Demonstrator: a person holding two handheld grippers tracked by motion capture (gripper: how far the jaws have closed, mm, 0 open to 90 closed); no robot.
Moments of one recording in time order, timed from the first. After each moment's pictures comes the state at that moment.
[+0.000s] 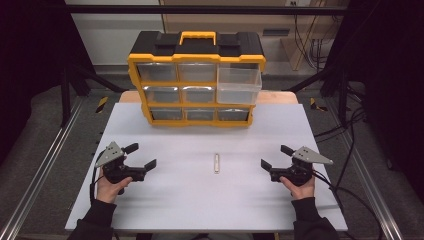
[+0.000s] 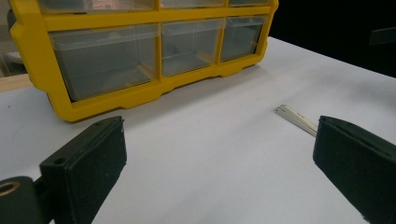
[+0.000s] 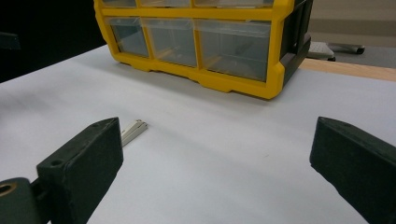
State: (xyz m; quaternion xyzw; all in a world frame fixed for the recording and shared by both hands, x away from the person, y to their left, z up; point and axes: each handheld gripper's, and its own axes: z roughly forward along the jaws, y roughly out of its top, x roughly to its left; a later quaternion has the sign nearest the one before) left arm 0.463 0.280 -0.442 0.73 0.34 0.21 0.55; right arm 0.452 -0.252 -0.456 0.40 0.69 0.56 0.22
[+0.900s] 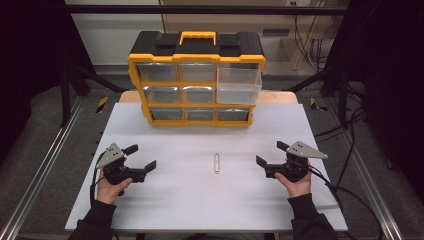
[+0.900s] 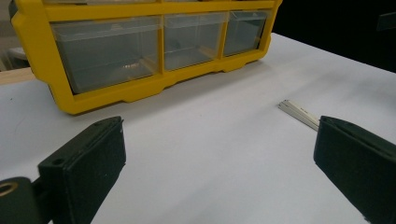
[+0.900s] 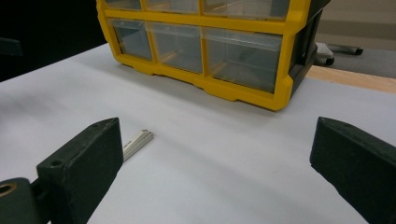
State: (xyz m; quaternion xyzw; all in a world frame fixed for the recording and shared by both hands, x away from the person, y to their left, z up) left arm 0.462 0.280 -0.446 0.73 0.35 0.21 0.55; right arm 0.457 -0.234 -0.437 0.40 0.71 0.54 0.23
